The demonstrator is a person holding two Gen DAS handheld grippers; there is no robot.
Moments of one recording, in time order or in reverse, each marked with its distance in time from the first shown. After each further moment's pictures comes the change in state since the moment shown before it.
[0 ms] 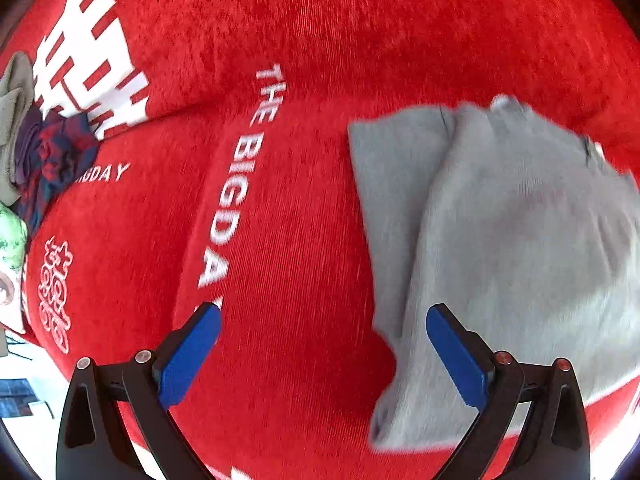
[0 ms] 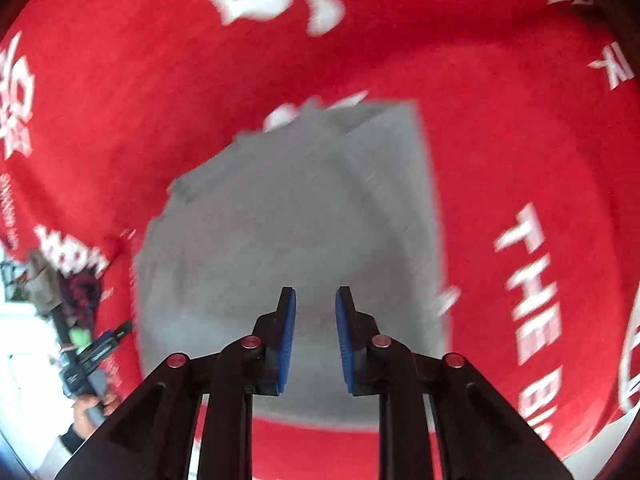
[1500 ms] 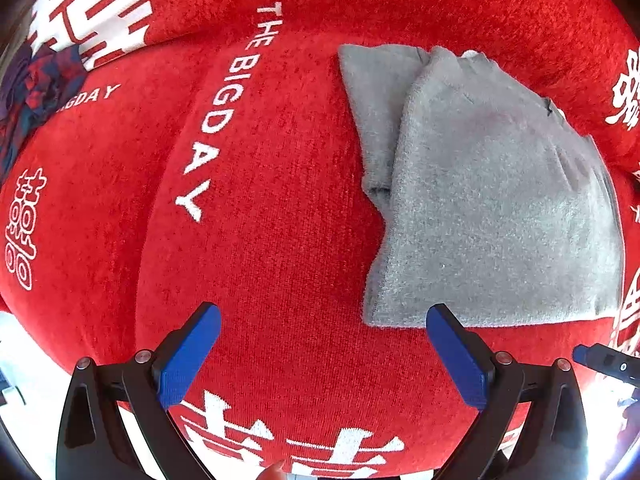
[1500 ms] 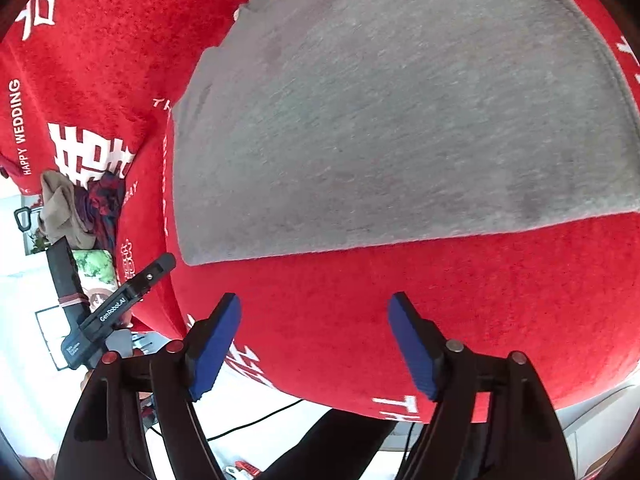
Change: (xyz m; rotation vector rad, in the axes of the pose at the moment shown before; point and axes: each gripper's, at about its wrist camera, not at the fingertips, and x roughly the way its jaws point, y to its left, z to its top) left arm -0.017 0.019 -0.062 -0.046 0.104 -0.186; right arm 0.078 0.084 -0.103 0.019 0.251 0.088
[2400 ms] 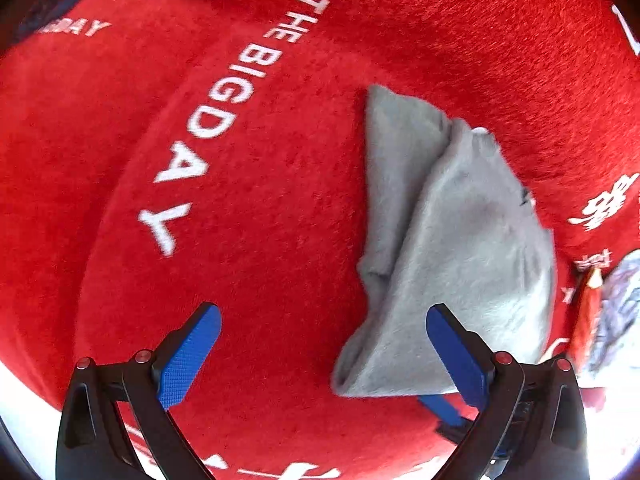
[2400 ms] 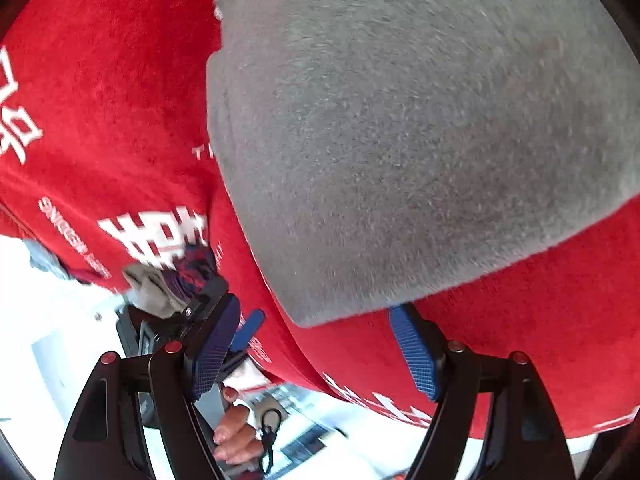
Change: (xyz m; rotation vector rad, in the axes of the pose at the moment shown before) left arm 0.023 0.053 0.052 -0.248 0.038 -0.333; right arm 0.096 0.020 -0.002 0.417 -0.092 0.464
